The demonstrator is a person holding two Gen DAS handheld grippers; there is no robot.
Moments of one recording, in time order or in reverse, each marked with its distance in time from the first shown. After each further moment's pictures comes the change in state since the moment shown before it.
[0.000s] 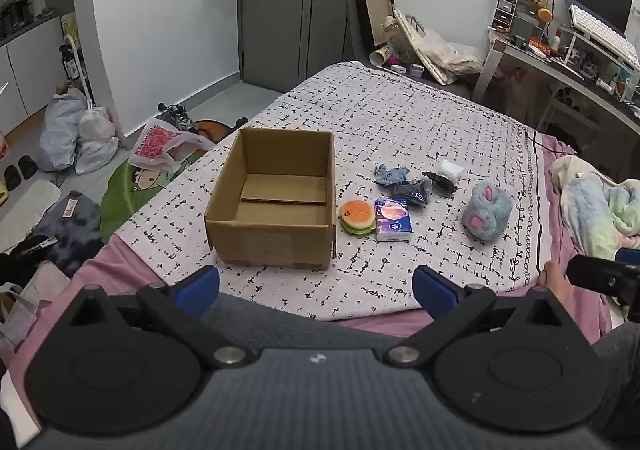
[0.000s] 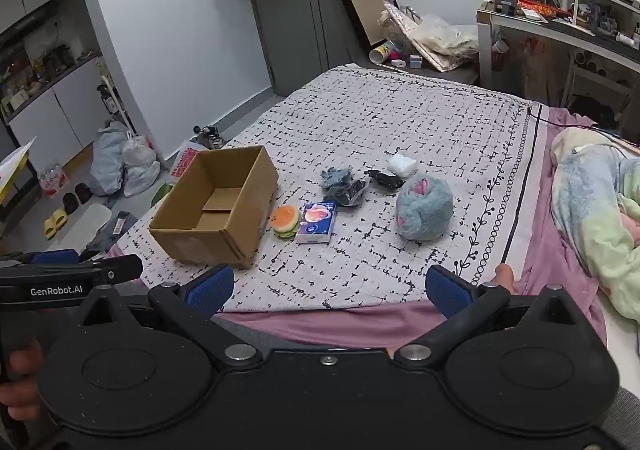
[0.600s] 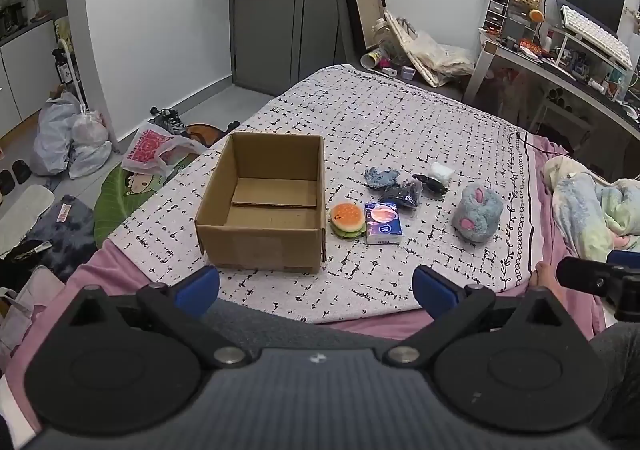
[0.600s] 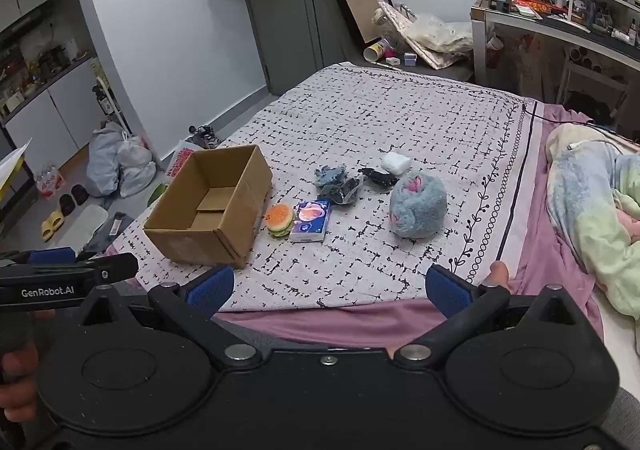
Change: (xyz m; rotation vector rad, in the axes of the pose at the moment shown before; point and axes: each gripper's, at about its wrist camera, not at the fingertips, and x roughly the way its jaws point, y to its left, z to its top) left arm -0.003 -0.007 0.001 0.016 -0.015 -0.012; right arm -0.001 -0.004 -0.001 0.011 0.004 -0.016
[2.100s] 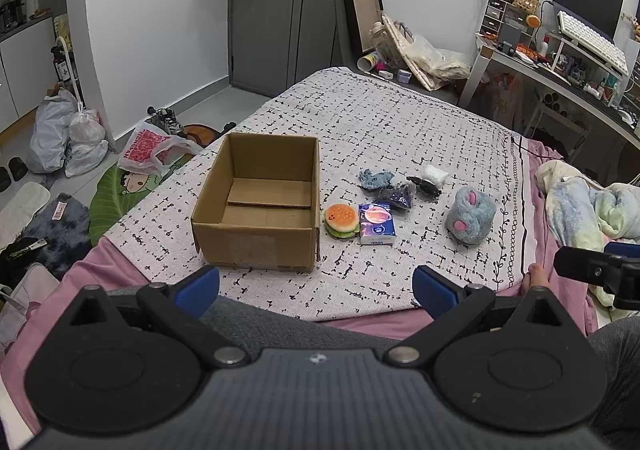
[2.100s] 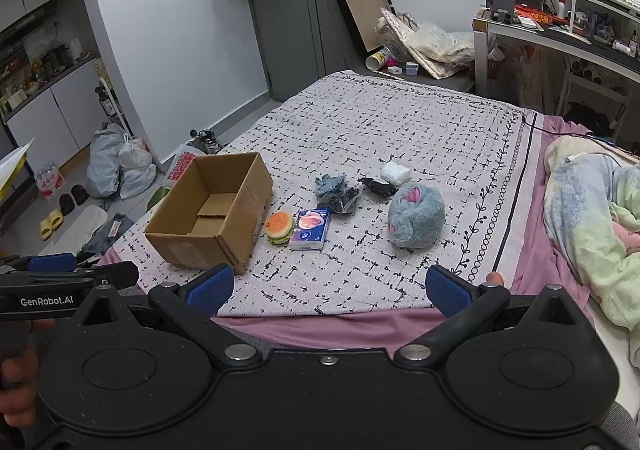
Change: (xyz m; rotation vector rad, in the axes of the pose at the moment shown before) left arm -0.004 -0.002 0.000 -0.011 -0.005 -0.011; right arm -0.005 0.002 0.005 -0.020 -0.018 -0.001
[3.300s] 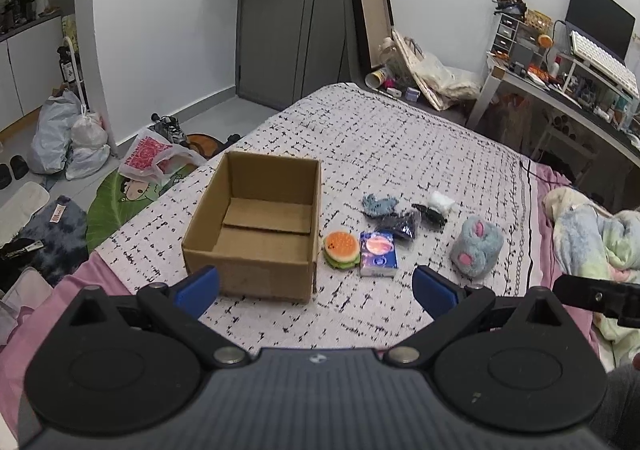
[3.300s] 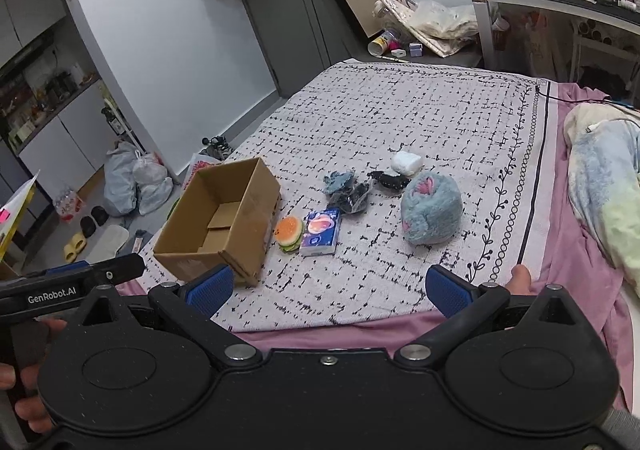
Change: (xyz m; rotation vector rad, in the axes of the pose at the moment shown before) left arm 0.024 -0.002 0.016 -0.047 -0.047 0.005; right arm 0.029 -0.032 0.012 0.108 0.022 0.087
